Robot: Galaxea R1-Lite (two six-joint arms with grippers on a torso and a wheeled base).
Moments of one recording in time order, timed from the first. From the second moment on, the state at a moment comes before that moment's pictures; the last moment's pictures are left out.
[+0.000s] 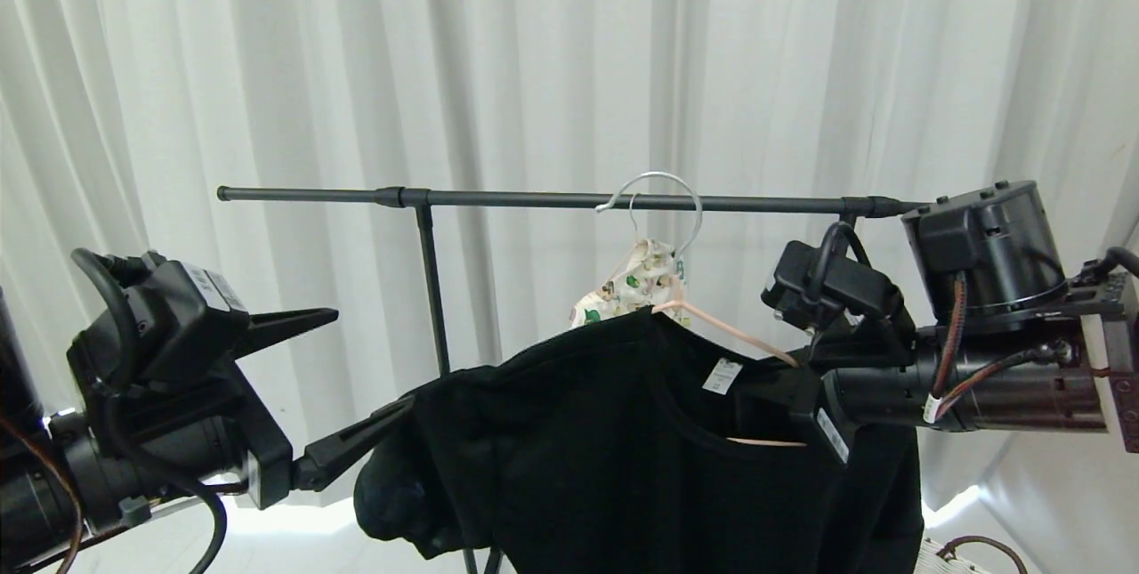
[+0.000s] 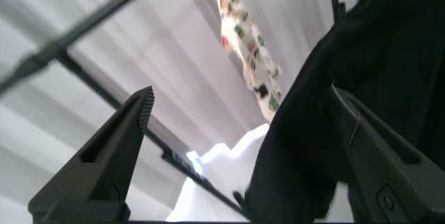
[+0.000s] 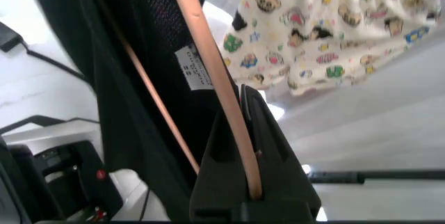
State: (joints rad) left arm -0.21 1.21 -0.42 -0.52 -0.40 0.45; right arm 0.71 1.56 -0.96 -0.03 0.18 -0.32
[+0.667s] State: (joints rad) left arm -0.13 1.20 -0.25 -0.52 -0.53 0.37; right arm 0.70 1.51 -0.93 -0.05 0.19 -0.39
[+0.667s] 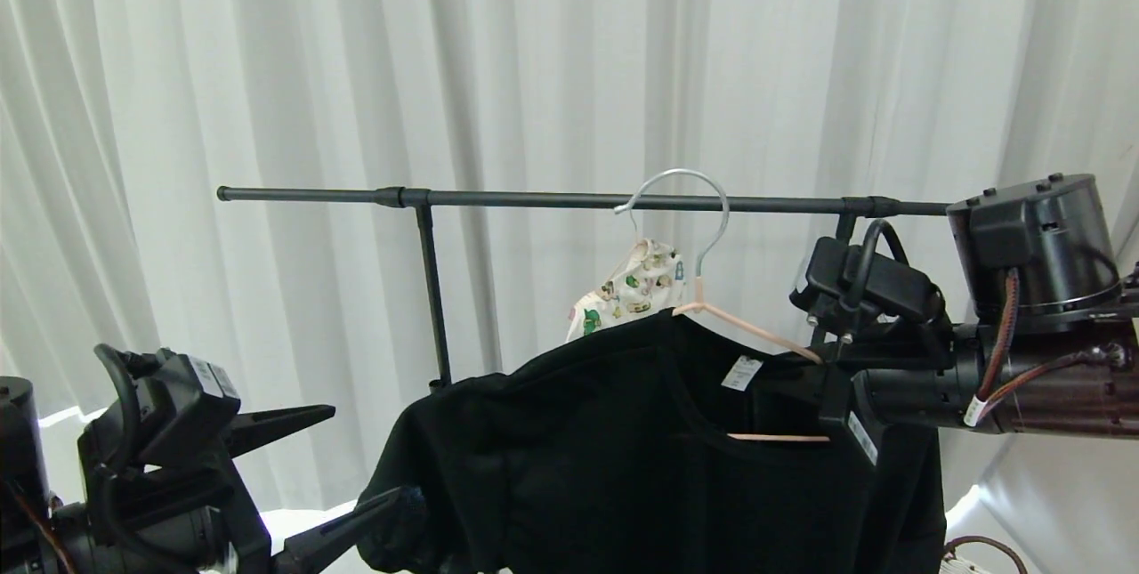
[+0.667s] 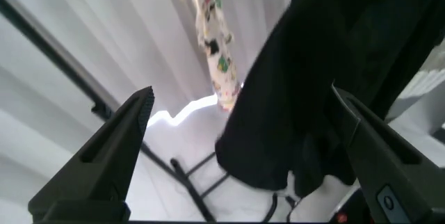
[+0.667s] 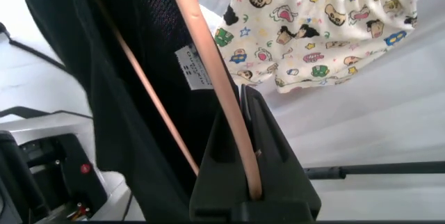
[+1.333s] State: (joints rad) left arm -0.05 1.30 -0.23 -0.52 -0.52 0.44; right arm 0.75 1.49 -0.93 -0.10 0.18 -0.40
